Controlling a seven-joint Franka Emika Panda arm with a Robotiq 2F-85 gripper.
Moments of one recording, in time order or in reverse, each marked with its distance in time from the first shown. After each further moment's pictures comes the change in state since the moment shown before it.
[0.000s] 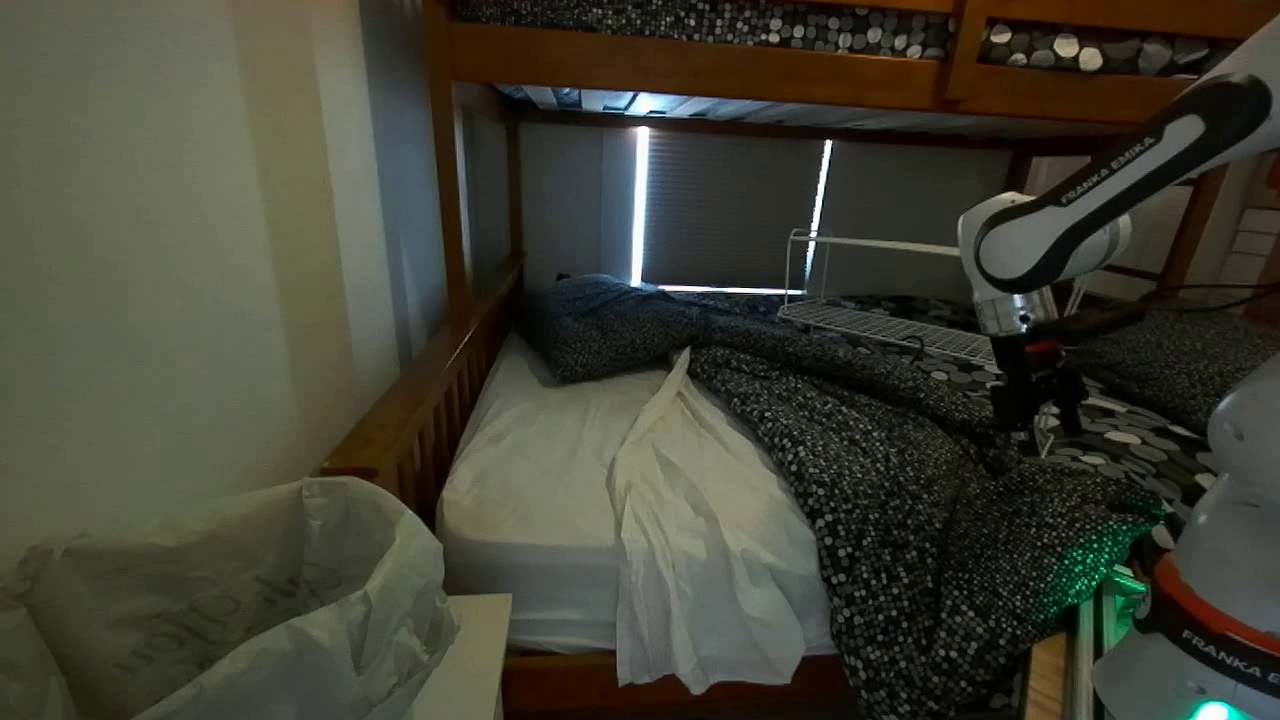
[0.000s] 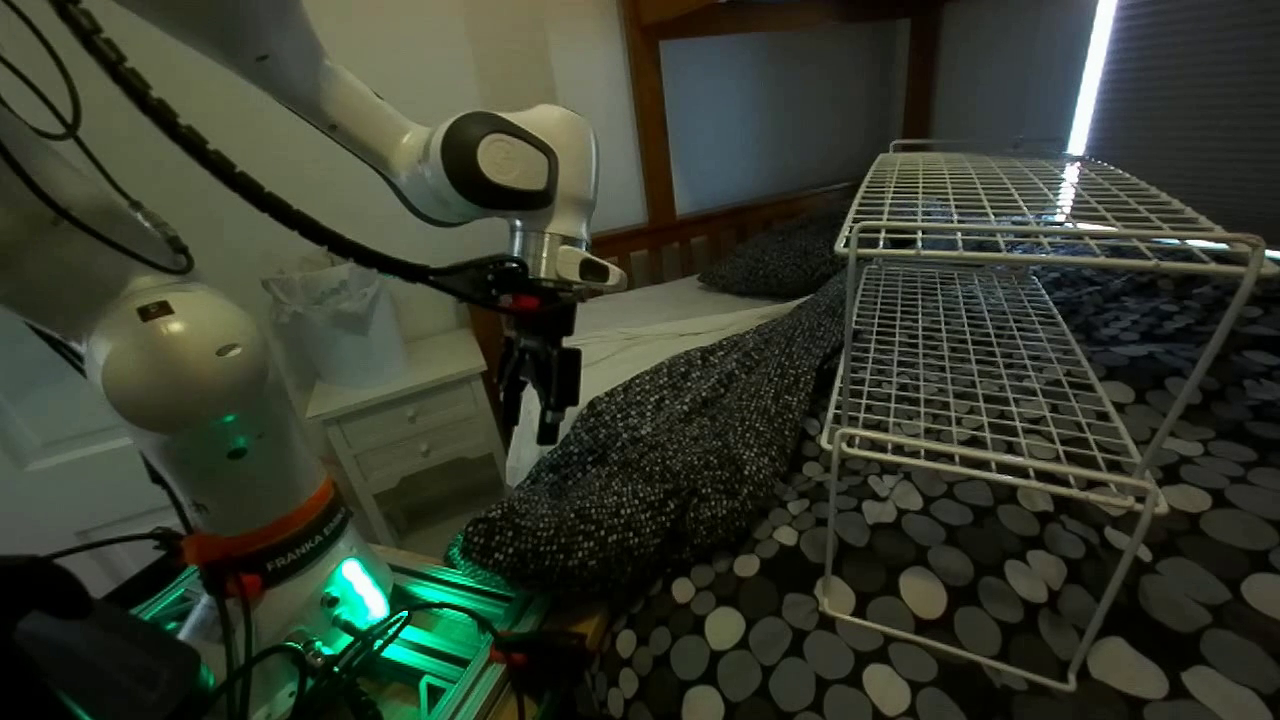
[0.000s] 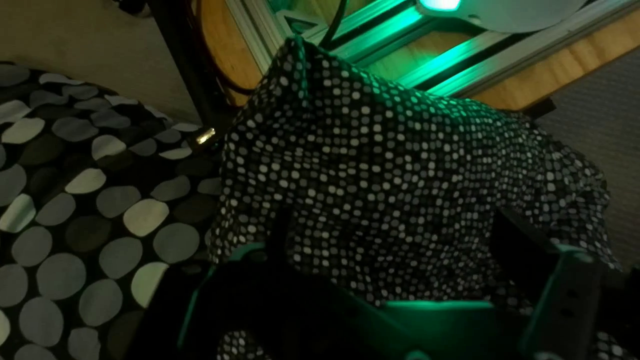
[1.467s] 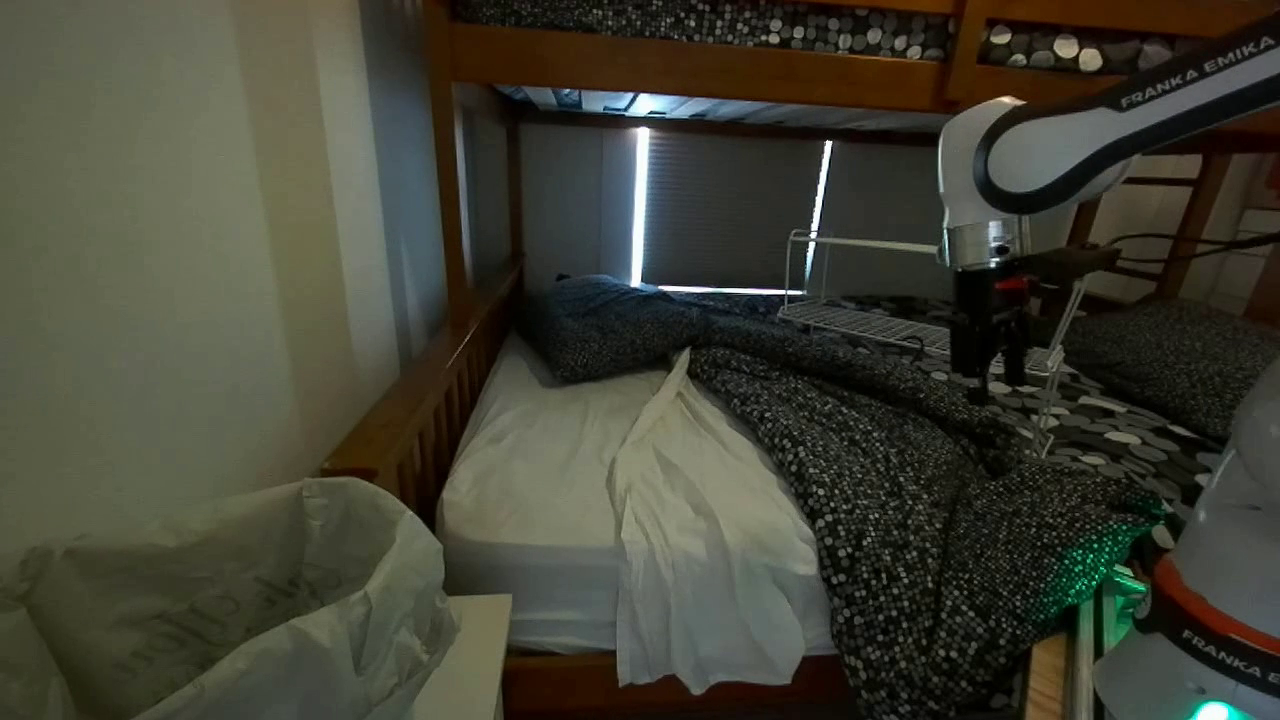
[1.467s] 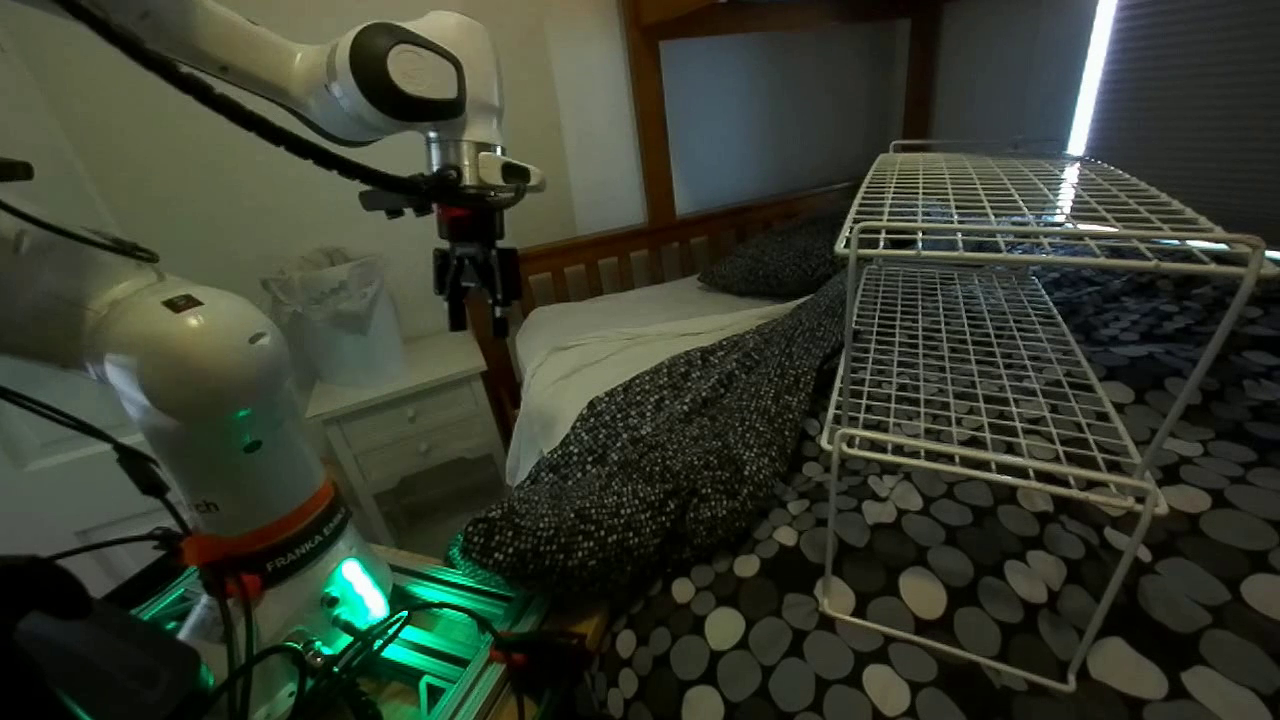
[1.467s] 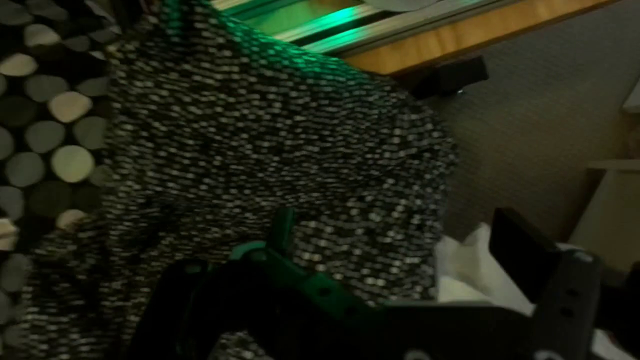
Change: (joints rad) arm 0.166 -0.296 0.188 0.017 0.199 -0.151 0.012
